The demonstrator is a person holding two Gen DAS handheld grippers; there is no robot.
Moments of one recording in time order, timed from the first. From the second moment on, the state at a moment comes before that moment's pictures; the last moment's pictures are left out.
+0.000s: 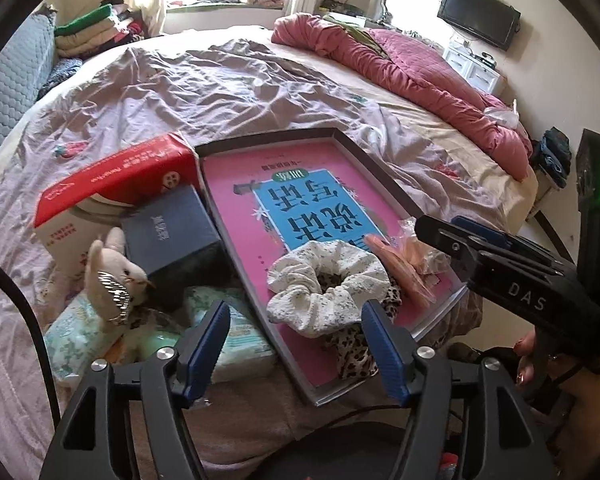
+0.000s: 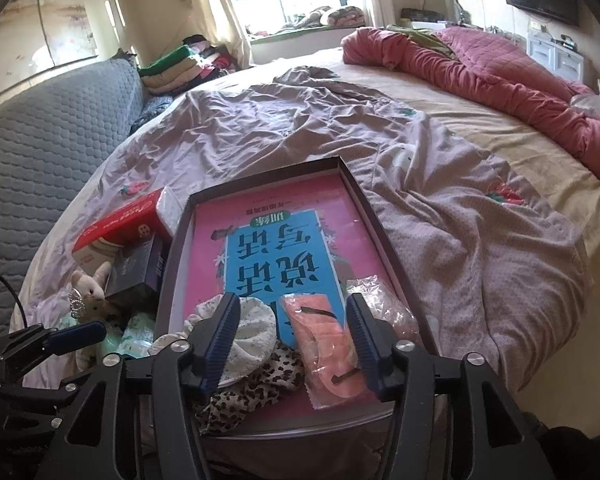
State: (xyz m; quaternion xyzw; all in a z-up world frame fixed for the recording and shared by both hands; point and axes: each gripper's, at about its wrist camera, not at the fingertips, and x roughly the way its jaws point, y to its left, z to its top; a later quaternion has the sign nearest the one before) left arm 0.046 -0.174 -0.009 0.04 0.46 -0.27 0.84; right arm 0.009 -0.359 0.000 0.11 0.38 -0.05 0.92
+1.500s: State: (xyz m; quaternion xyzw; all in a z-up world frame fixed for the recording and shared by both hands) left arm 0.042 -0.030 0.036 0.00 0.45 -0.15 0.88; right arm -0.015 -0.280 0.083 0.08 0.29 0.07 0.95
